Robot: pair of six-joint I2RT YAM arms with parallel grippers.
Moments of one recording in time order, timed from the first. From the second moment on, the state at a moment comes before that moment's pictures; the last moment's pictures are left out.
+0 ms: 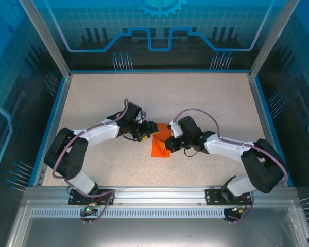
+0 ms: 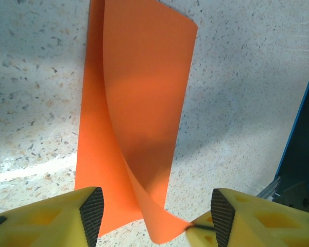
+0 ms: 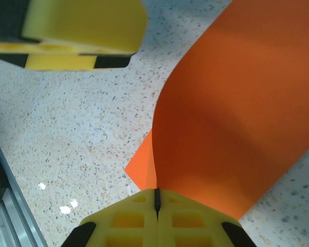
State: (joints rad) left arm -0.48 1.62 0.93 -0.29 0.50 -0.90; right arm 0.64 1.45 0.68 -0.09 -0.42 0.37
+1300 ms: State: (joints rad) left arm -0.55 1.62 0.89 -0.26 0.51 -0.90; right arm 0.56 1.69 0.87 -0.29 -0.40 0.19
